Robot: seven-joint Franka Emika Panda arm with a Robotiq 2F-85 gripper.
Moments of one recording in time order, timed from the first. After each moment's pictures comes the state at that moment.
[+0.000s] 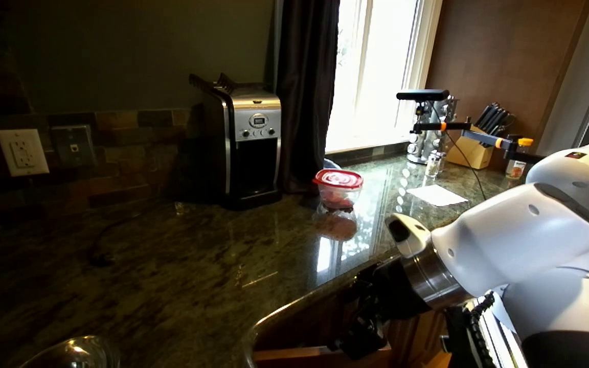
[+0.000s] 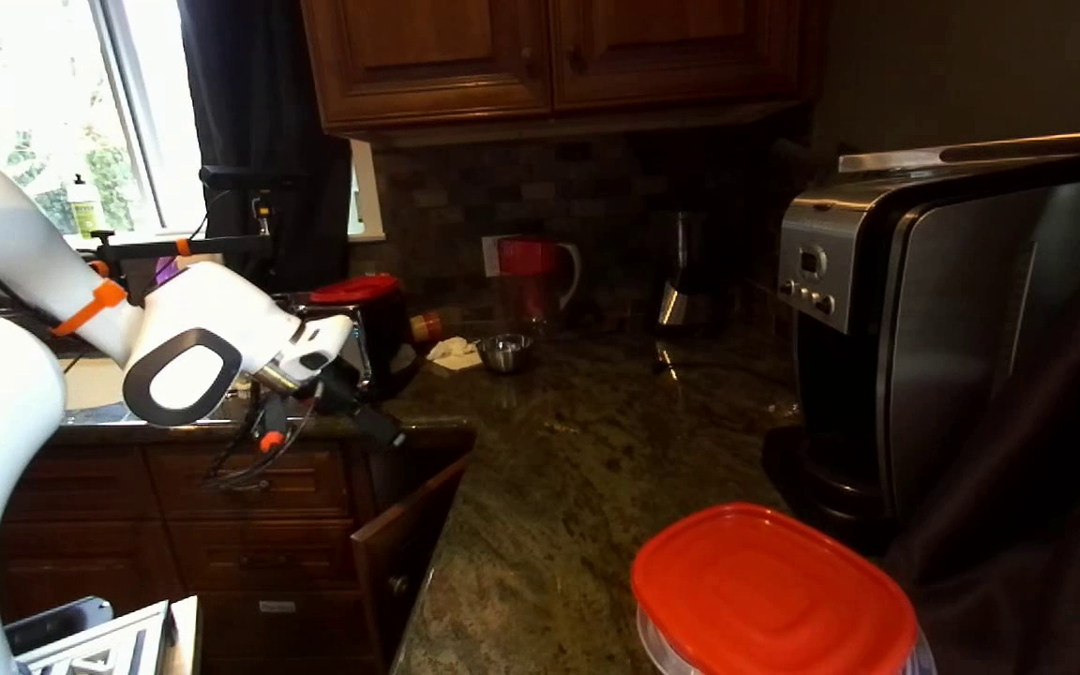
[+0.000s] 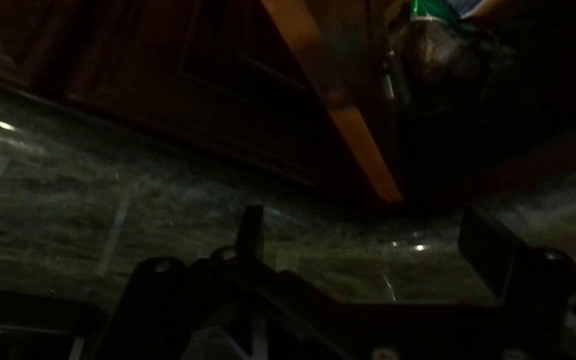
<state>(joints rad) 2.35 0.64 -1.20 -2.74 1.13 3.24 0.12</state>
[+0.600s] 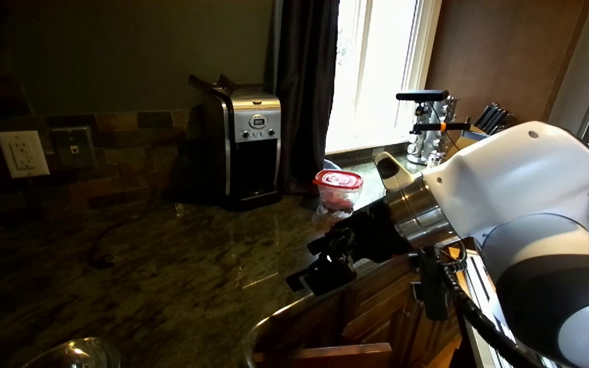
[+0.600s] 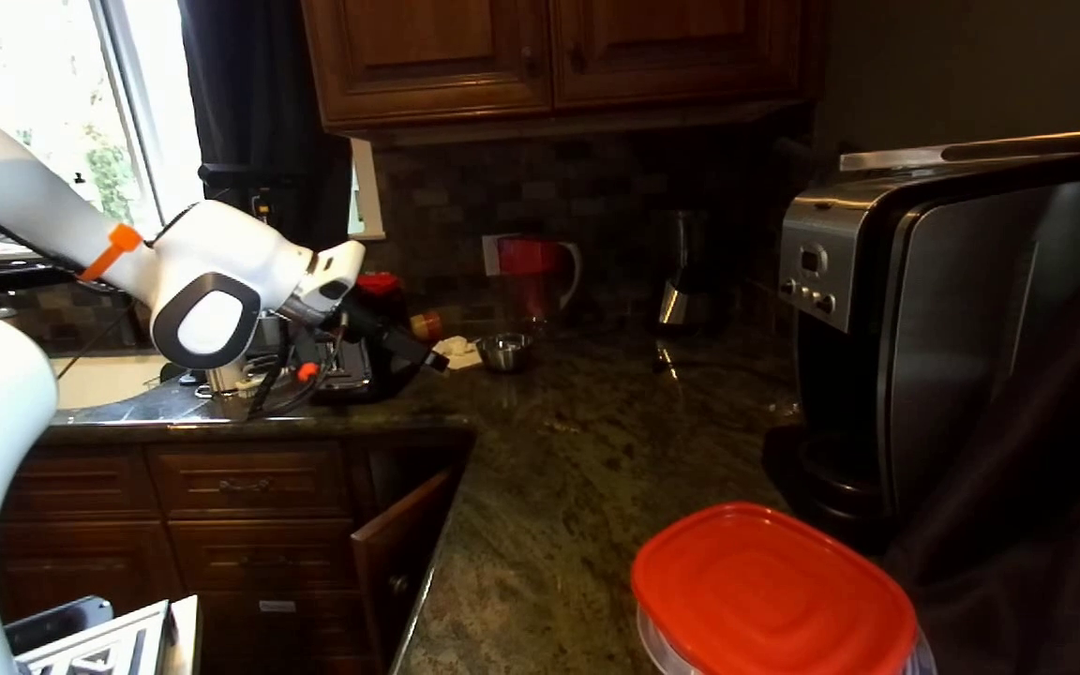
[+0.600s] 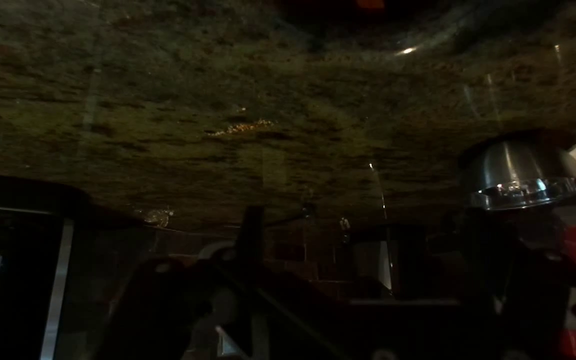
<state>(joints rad) 2.46 0.65 -1.46 -2.68 1.12 3.30 0.02</state>
